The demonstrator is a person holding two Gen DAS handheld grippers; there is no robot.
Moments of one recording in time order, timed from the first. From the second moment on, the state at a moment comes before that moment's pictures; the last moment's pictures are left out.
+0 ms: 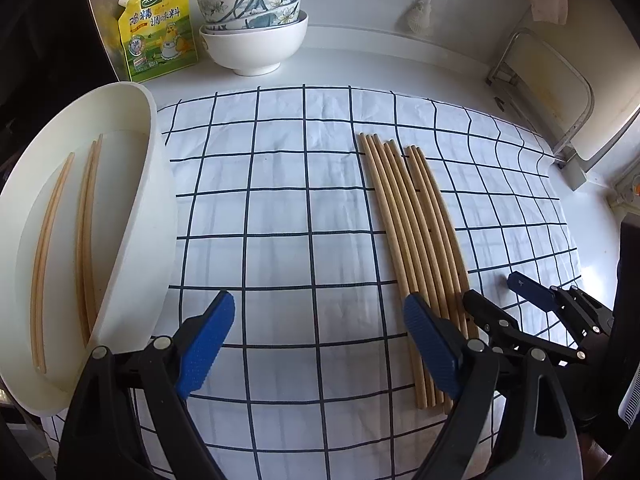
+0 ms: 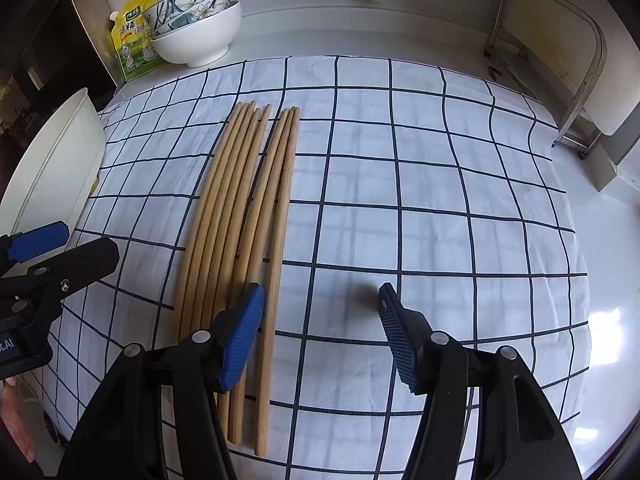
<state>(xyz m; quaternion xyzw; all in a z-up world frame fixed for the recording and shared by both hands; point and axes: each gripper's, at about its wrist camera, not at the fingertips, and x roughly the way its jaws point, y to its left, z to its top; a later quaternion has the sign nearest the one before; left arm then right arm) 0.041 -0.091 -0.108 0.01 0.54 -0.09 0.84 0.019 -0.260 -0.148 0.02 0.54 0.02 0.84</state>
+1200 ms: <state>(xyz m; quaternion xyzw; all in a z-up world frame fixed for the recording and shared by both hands) 0.057 -0.116 -0.145 0.05 0.56 -0.07 0.83 0.020 -0.293 -0.145 0.03 0.52 0.00 0.85</state>
